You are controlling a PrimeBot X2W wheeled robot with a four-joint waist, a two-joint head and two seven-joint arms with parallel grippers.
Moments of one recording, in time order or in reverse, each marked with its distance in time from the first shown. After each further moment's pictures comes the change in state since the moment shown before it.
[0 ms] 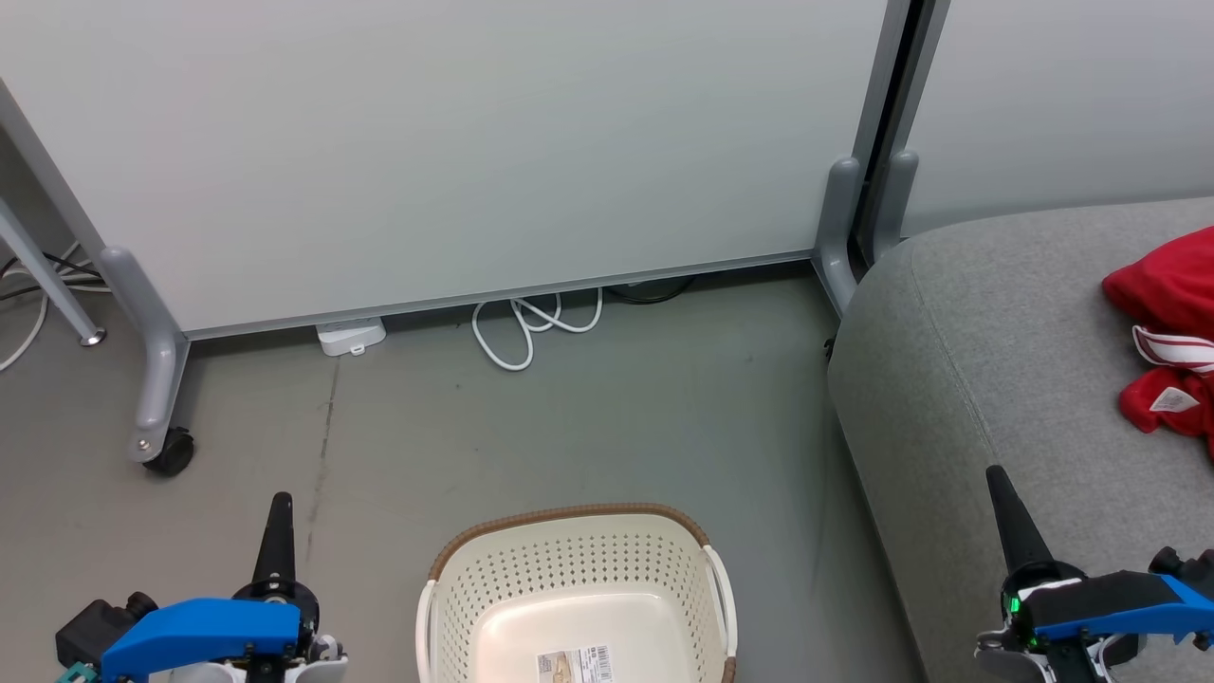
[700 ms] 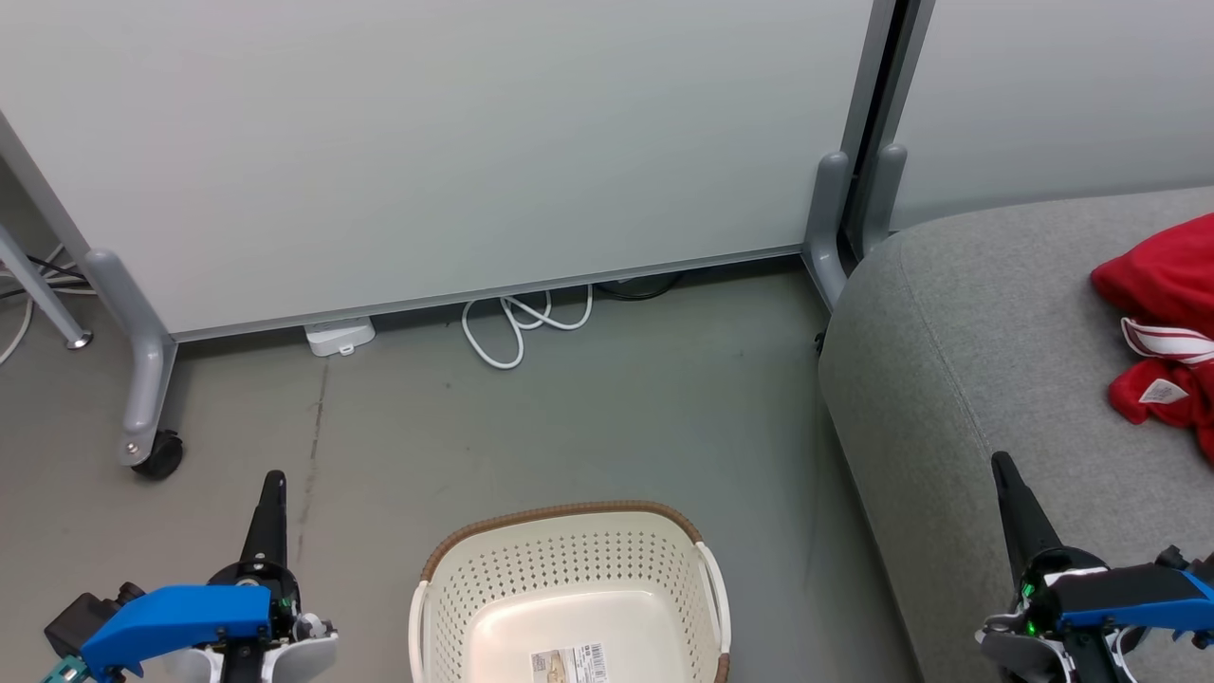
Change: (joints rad) left arm -0.019 0.000 0.019 -0.033 -0.171 0.000 0.044; right arm -0.014 0.000 -0.010 -0.013 0.195 0.000 0.034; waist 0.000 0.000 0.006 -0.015
